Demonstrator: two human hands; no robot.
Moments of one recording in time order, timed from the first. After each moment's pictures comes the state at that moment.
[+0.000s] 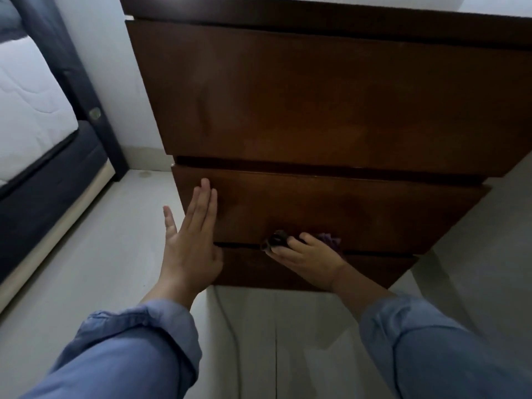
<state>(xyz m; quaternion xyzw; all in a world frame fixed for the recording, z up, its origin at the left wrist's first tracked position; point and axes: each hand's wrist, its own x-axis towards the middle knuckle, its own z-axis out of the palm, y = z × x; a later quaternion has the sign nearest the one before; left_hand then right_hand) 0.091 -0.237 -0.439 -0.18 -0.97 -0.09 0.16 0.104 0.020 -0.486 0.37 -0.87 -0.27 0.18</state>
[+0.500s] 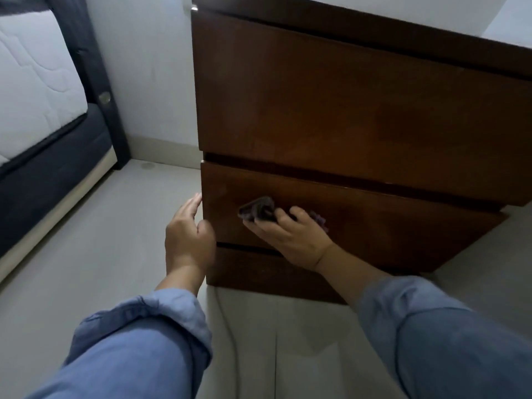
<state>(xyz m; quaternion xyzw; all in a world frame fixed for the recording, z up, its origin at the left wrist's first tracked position) 0.076 -0.251 -0.432 0.05 -0.85 -0.50 0.18 0.069 -0.038 -0.443 0.35 -0.83 -0.27 0.33</state>
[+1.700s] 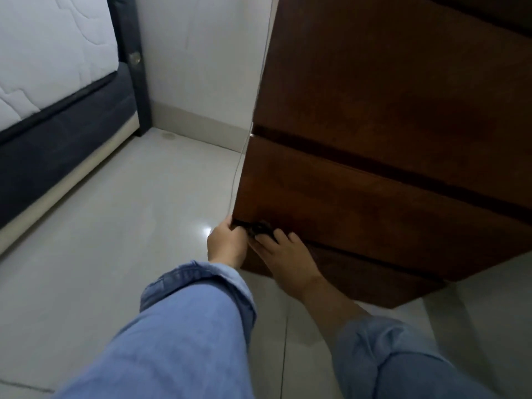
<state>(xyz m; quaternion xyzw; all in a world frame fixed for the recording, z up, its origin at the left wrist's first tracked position) 0.066 -0.253 -0.497 0.19 -0.78 -0.59 -0.07 0.088 -0.107 -0.519 0.31 -0.93 -0.16 0.13</state>
